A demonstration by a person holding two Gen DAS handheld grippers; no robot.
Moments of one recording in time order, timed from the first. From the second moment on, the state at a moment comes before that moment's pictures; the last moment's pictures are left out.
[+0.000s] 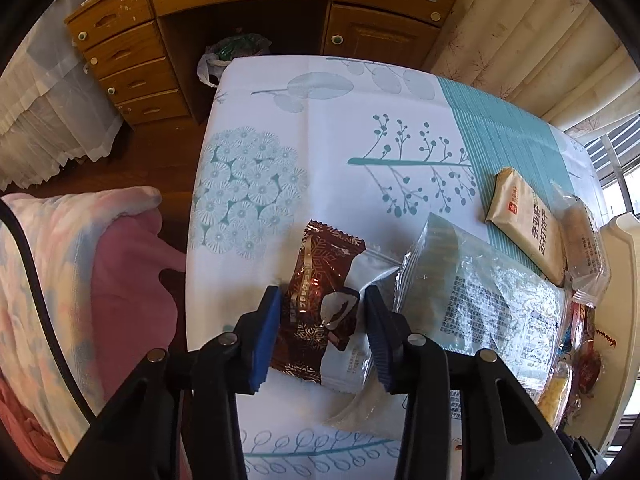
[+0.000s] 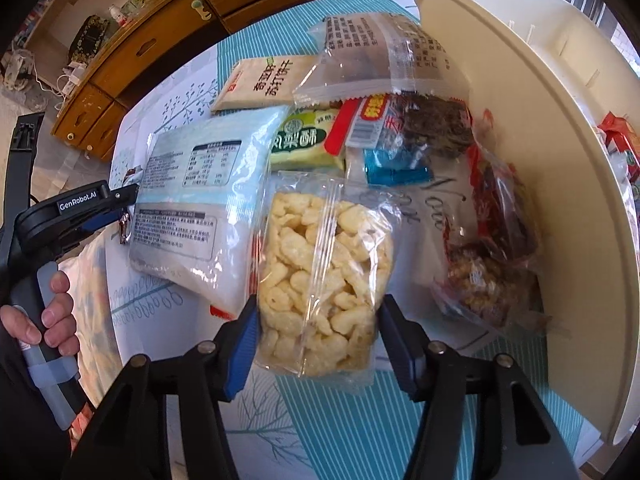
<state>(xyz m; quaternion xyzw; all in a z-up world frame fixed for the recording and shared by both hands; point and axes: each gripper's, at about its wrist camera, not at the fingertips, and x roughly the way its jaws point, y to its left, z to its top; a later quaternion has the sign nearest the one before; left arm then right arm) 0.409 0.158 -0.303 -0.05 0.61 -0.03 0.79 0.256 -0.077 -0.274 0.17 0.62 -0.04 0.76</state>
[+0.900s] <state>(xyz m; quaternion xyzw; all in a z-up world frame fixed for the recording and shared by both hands) 0.245 0.175 -0.206 -0.12 0.57 -0.11 0.80 0.169 -0.030 -0.188 0.14 0.61 -0.03 0.78</state>
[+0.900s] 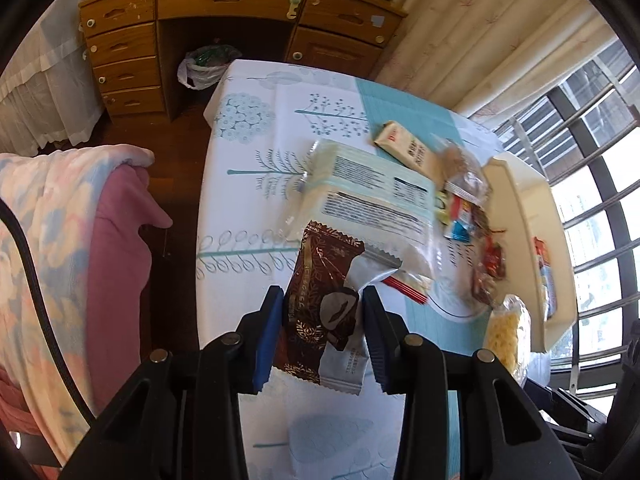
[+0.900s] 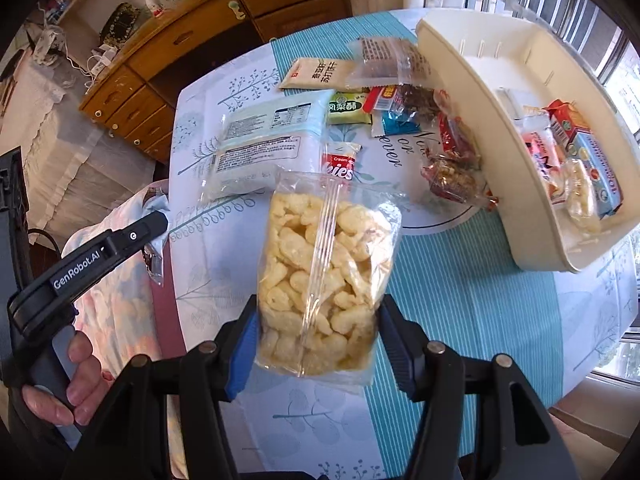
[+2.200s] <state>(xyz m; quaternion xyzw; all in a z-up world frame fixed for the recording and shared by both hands) 0.178 -0.040 -0.098 -0.19 0.48 -0.14 0.85 0.143 -0.202 -0.090 -0.04 0.43 0.07 0.90</state>
